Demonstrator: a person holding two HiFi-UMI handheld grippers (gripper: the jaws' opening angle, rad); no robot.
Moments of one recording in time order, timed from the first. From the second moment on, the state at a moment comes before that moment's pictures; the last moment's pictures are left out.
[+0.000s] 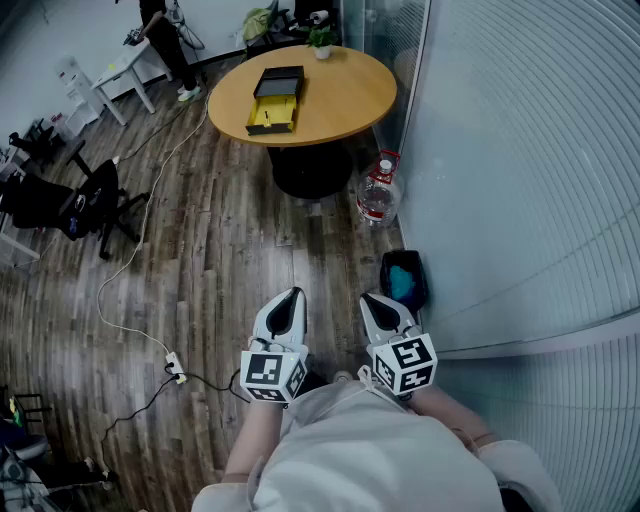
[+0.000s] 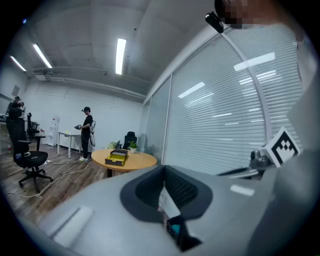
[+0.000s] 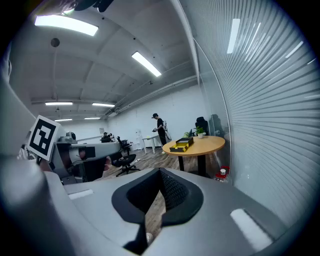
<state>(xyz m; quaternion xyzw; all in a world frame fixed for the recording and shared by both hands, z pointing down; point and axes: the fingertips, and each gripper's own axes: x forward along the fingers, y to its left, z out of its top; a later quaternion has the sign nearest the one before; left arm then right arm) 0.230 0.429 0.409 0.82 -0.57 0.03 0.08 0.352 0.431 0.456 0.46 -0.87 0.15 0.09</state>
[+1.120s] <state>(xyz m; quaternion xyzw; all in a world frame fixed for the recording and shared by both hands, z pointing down) 0.102 0.342 0.435 0.80 -0.59 0.04 0.12 0.263 0.329 0.495 0.47 -0.84 0.23 0.12</state>
